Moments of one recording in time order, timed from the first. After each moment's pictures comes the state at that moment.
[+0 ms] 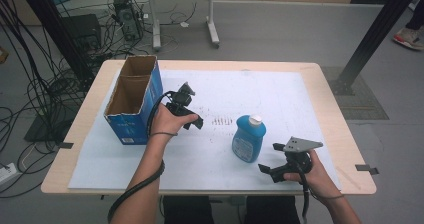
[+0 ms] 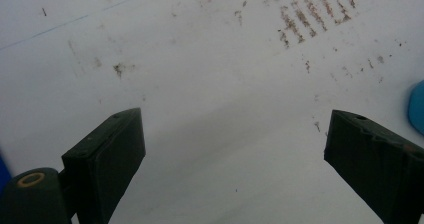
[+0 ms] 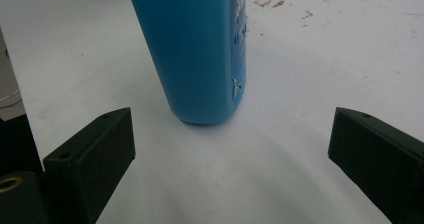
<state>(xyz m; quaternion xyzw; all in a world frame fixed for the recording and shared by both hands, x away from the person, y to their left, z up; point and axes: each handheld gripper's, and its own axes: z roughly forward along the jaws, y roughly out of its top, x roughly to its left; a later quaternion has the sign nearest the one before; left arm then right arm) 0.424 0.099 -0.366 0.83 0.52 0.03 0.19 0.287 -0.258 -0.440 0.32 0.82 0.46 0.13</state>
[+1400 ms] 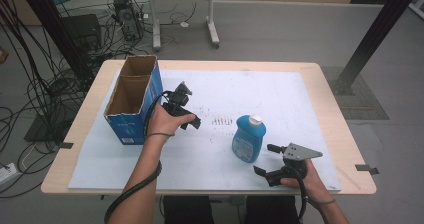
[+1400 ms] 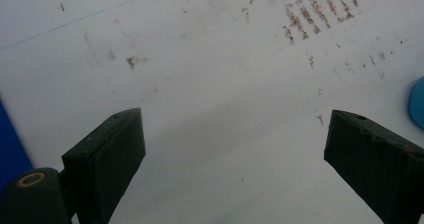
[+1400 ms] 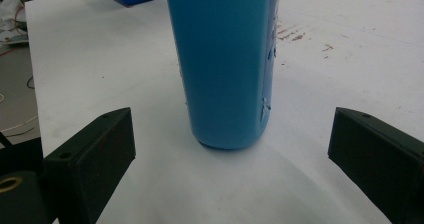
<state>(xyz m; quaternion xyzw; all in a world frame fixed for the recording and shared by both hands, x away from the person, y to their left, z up) 0.419 0.105 -0.361 0.83 0.52 0.04 0.19 0.281 -0.252 -0.461 0.28 0.78 0.54 0.14</state>
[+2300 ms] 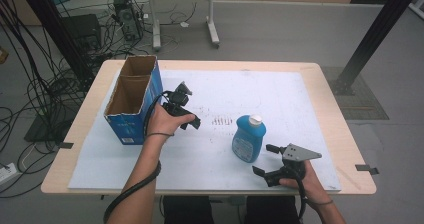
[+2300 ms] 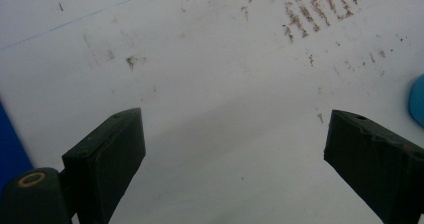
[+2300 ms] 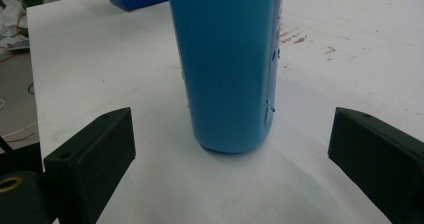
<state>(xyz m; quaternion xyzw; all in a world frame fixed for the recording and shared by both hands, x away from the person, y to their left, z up) 0.420 0.105 -0.361 0.83 0.52 0.04 0.19 0.281 -0.249 -0.464 0.28 0.77 0.55 0.14</state>
